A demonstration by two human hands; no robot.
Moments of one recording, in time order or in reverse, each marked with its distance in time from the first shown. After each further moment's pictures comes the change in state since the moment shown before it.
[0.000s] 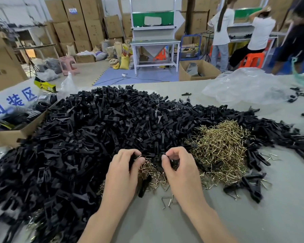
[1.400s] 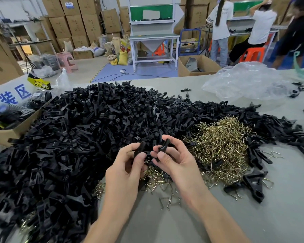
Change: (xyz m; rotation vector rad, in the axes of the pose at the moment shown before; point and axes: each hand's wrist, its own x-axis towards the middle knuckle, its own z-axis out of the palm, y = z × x) left_hand -0.006 0.030 0.000 -0.462 0.025 -0.190; right_hand 0.015 -0.007 -0.004 1.011 -0.265 0.335
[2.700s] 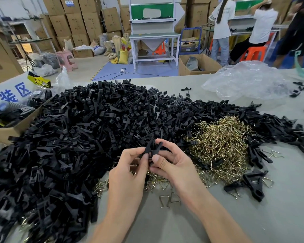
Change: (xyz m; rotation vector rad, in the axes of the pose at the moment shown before) left_hand -0.008 -0.006 0.007 0.111 0.080 0.093; right_hand -0.004 0.000 0.002 -0.020 -0.101 0.094
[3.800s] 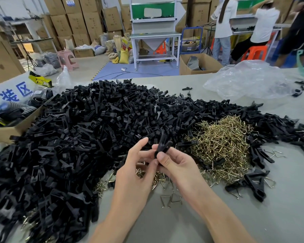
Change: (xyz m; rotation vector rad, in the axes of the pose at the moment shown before) left_hand -0.004 0.008 0.001 0.014 -0.146 0.124; right_hand -0.003 -0.005 -0.004 0.006 -0.012 0.004
